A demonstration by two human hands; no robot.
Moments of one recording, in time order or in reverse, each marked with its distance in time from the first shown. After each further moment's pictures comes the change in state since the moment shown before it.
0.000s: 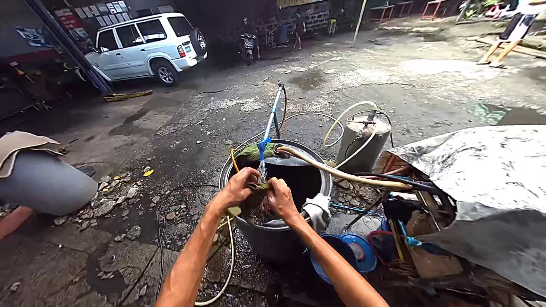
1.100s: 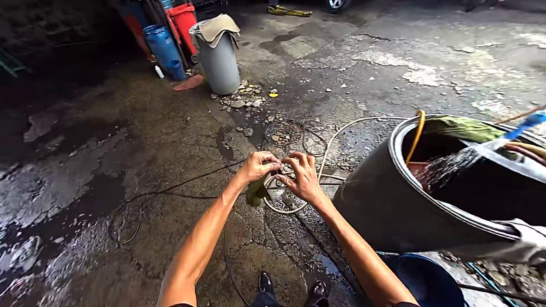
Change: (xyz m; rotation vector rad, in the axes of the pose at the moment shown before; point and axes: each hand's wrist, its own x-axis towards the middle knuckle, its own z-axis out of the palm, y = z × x) left_hand -0.578 0.003 -0.096 -0.070 0.666 -0.339; right_hand -0.220 -0.344 0.275 0.189 -0.610 -0.498
